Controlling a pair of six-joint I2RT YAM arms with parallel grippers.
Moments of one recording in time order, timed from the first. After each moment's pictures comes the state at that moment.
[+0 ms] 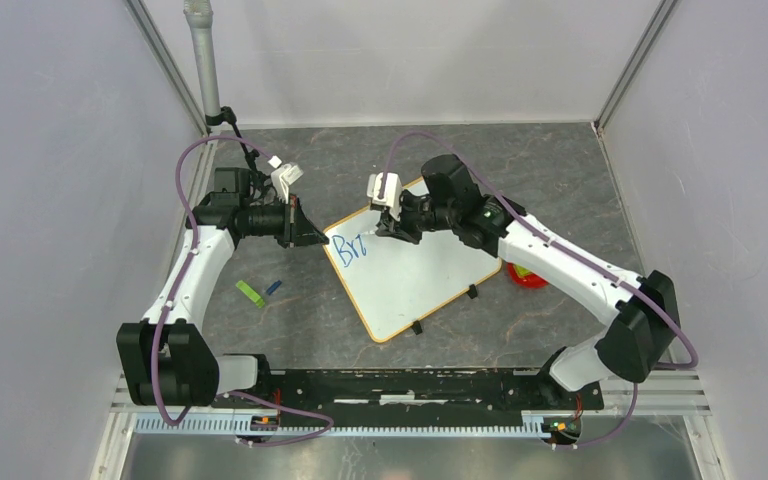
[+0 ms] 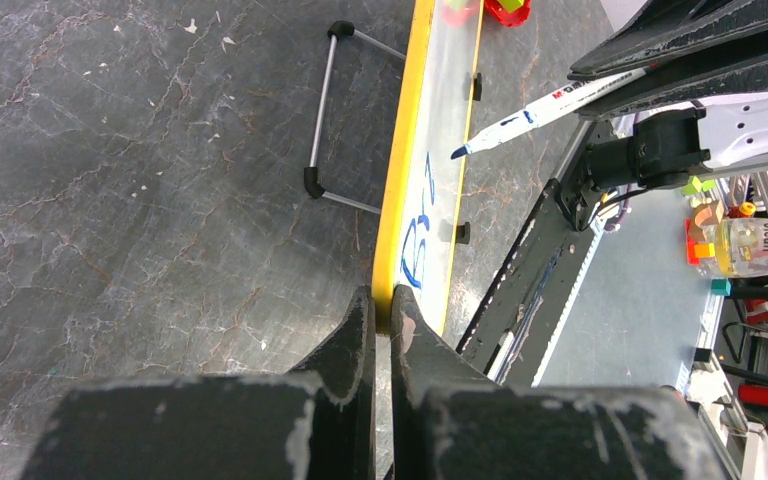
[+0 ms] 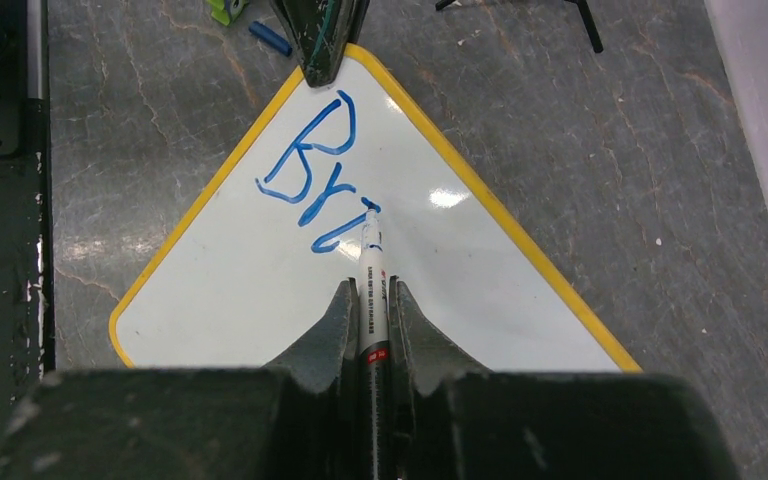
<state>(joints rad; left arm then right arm) -0.02 1.28 1.03 -0.71 1.00 0.16 0.77 1.48 1.30 -0.35 -0.48 -0.50</state>
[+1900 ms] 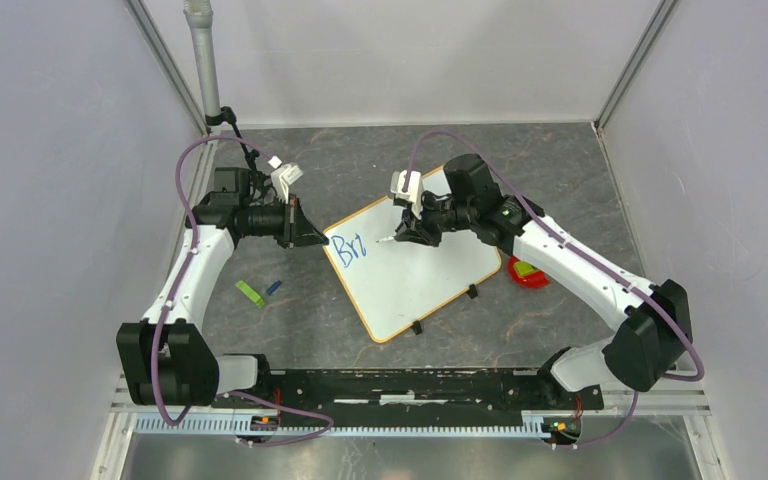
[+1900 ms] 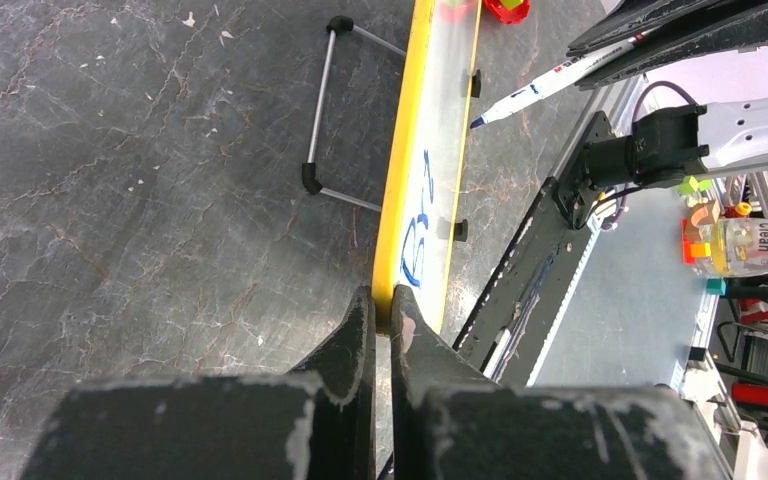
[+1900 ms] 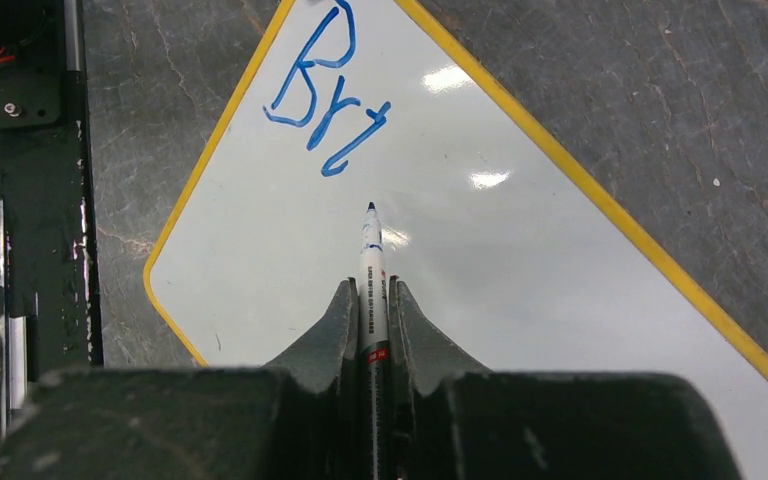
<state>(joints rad) -0.02 1.28 1.04 -0.72 0.99 0.17 0.67 1.42 1.23 -0.41 -0.59 -0.47</state>
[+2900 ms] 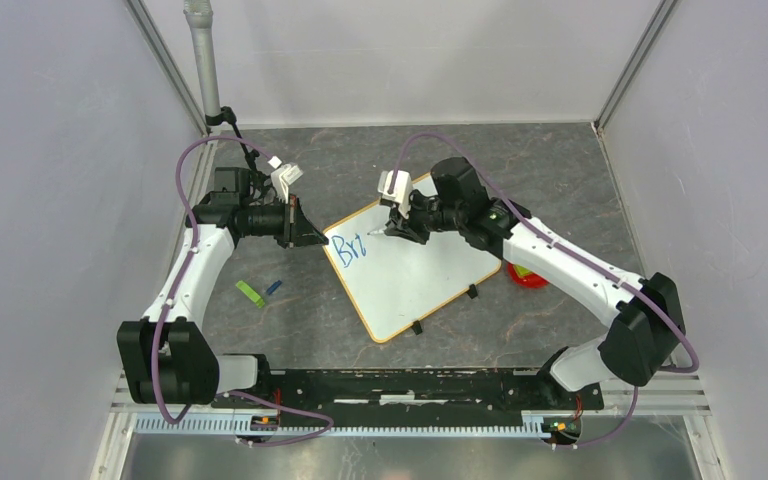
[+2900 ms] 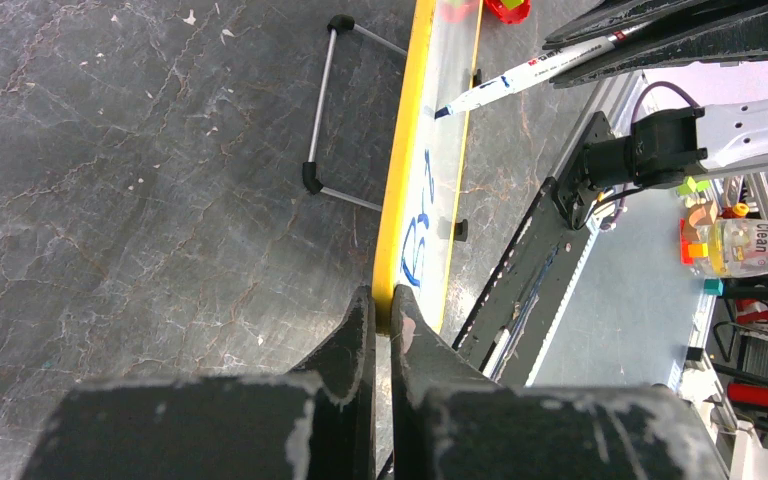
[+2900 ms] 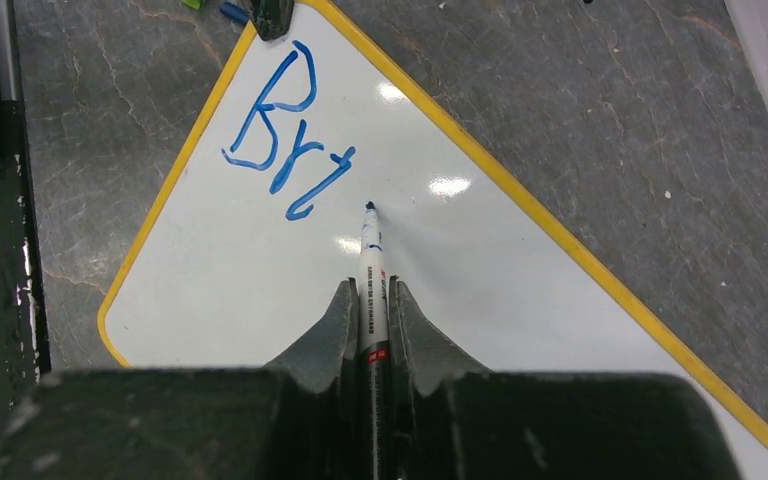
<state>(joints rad) -0.01 1.29 1.04 -0.73 0.99 0.17 0.72 1.46 1.23 -0.31 -0.47 -0.44</state>
